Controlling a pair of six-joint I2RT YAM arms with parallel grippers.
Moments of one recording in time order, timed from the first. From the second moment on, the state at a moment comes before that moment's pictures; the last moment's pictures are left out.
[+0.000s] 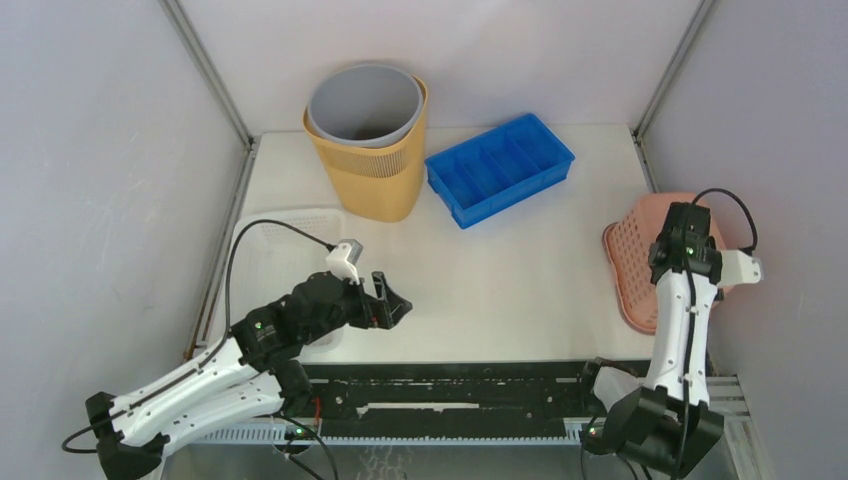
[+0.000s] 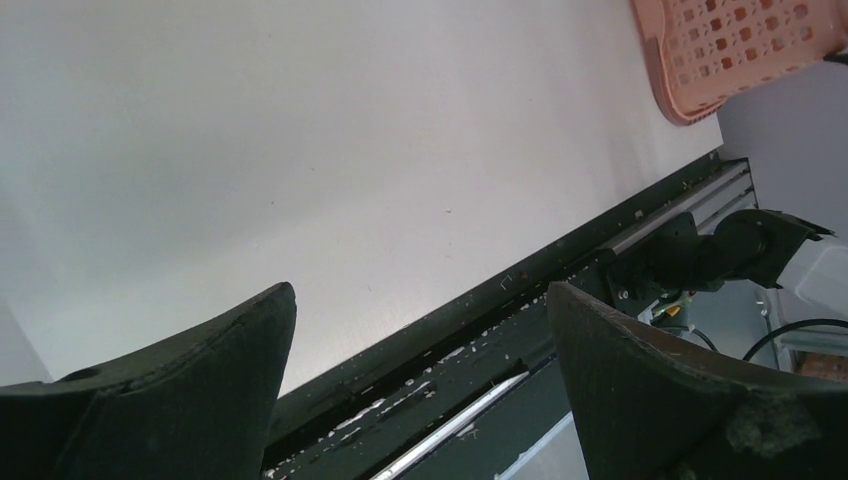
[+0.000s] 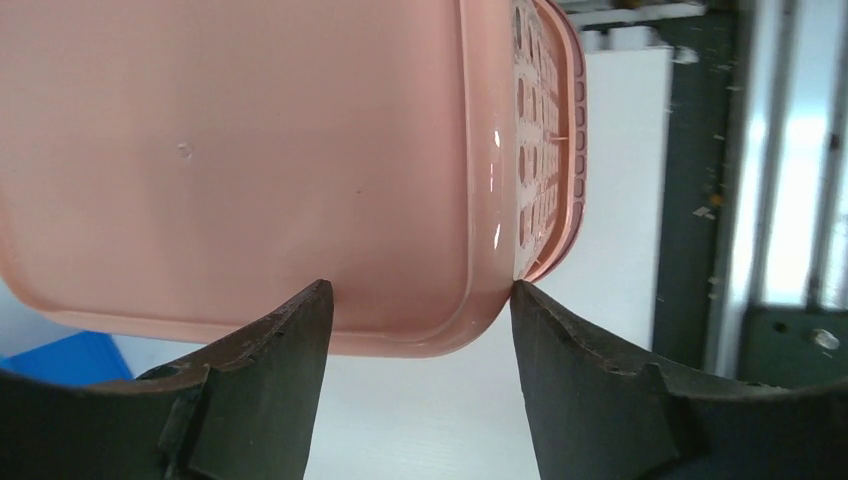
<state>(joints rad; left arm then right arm) -0.96 0.63 0.63 -0.51 -0.16 -0.76 -0.39 1.00 0.98 -1.09 0.56 1.17</state>
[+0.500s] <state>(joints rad) -0.96 0.72 0.65 -0.55 -0.25 -0.76 -0.33 1.35 1.09 -0.64 0.42 1.05</state>
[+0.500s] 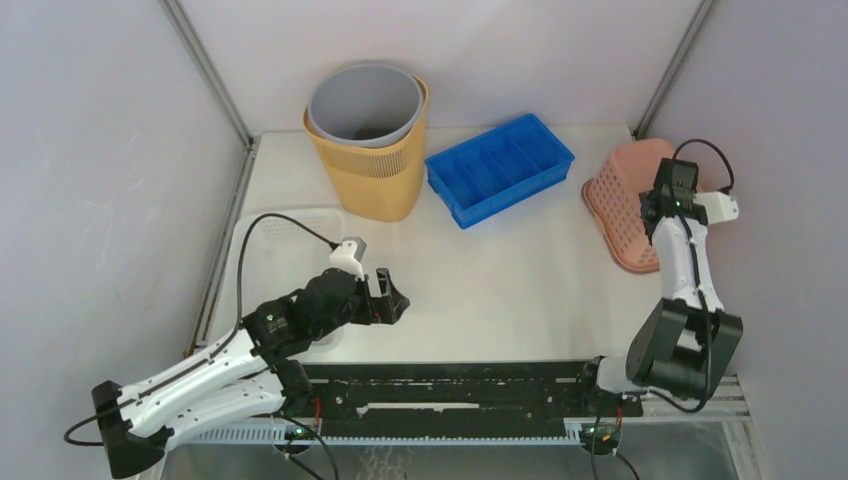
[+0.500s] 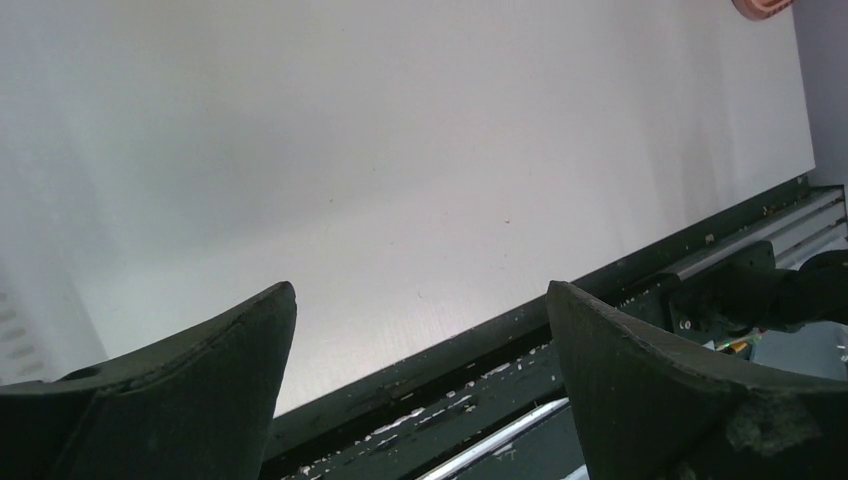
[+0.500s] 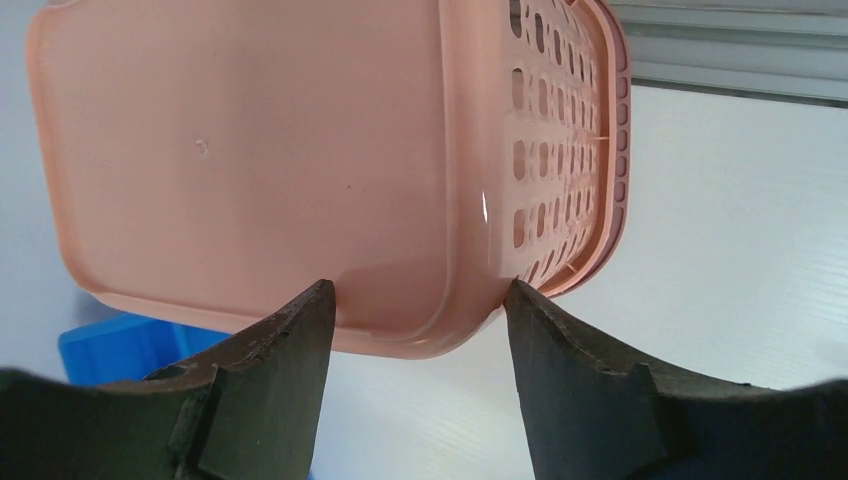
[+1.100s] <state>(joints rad) -0.89 0.71 0.70 -0.62 -0.31 -0.76 -0.17 1.78 1.44 -0.49 0.41 1.30</state>
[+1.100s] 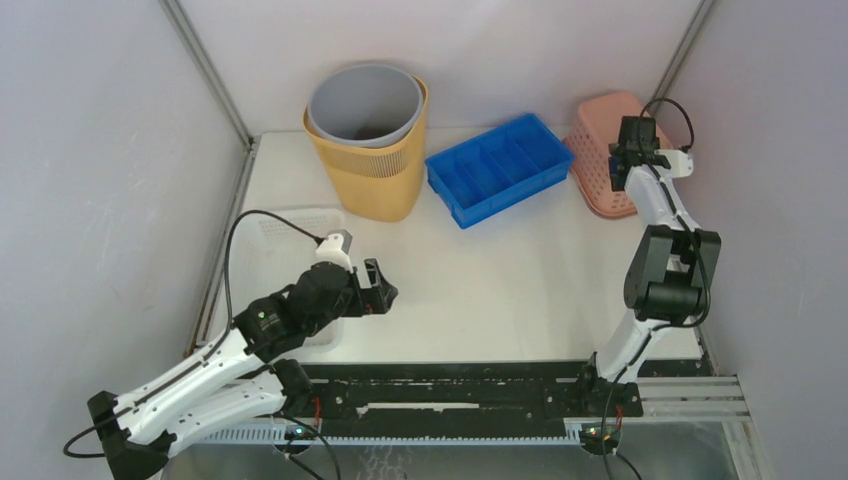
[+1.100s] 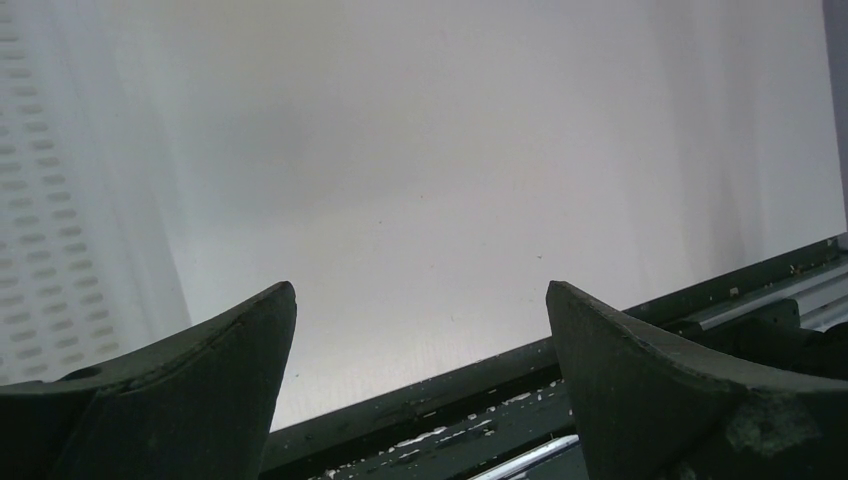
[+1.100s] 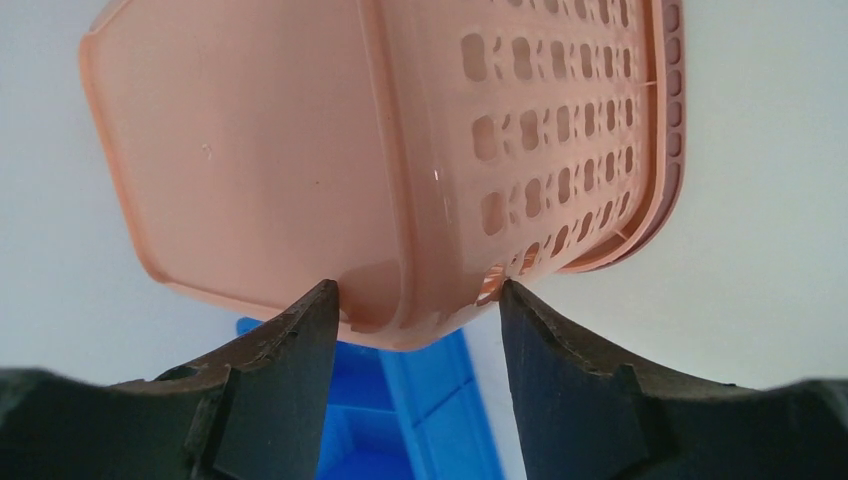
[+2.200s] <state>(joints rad) -0.76 0.62 0.79 -0.79 -0.38 -0.71 -0.14 1.44 1.19 -0.50 0.15 0.62</state>
